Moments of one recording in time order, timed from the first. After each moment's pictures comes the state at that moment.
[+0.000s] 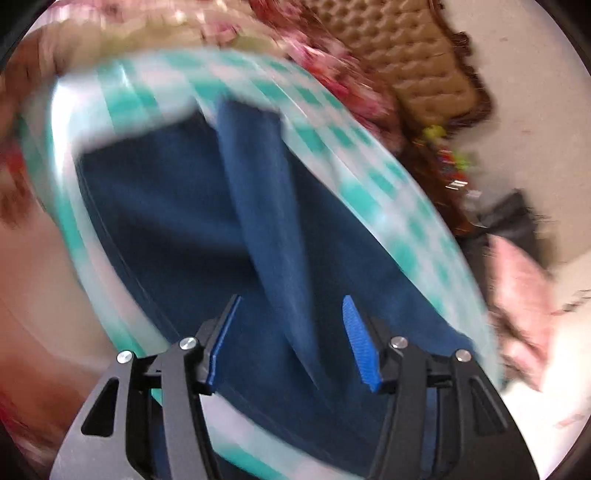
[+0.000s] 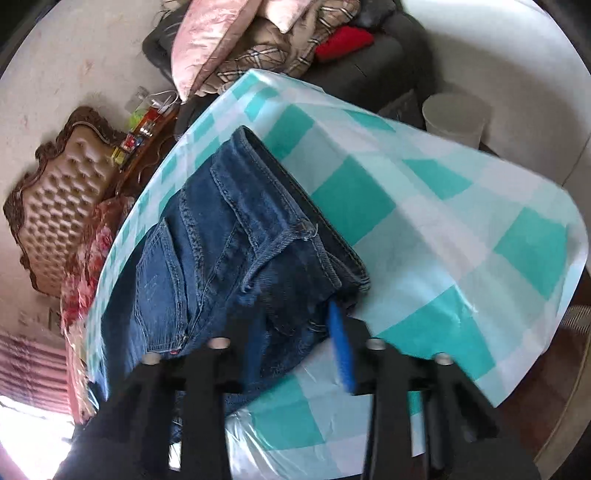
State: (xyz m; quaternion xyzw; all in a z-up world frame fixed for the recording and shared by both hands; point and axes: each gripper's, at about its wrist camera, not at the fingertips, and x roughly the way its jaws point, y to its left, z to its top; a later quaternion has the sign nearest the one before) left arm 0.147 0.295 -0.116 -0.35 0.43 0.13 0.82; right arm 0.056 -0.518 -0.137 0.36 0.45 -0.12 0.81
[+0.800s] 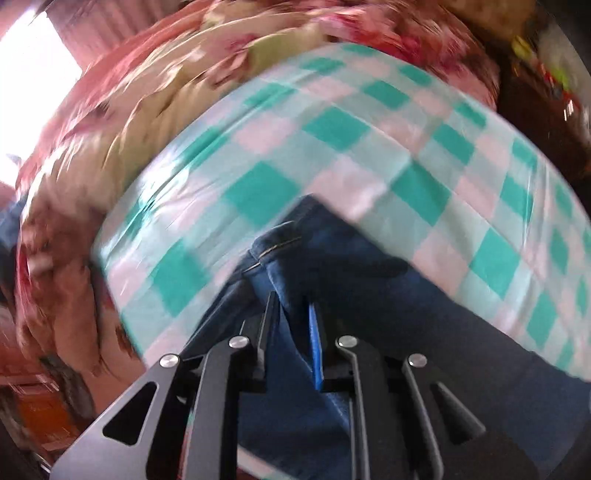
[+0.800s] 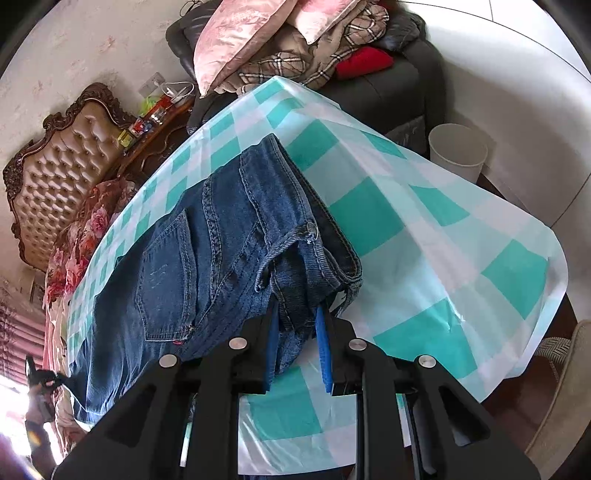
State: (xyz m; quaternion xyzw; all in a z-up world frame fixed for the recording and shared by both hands) left arm 0.284 0.377 -0.099 -0.15 0.59 0.26 0.75; right arm 0.054 -0.505 -0.118 0.31 0.45 -0.12 0.83
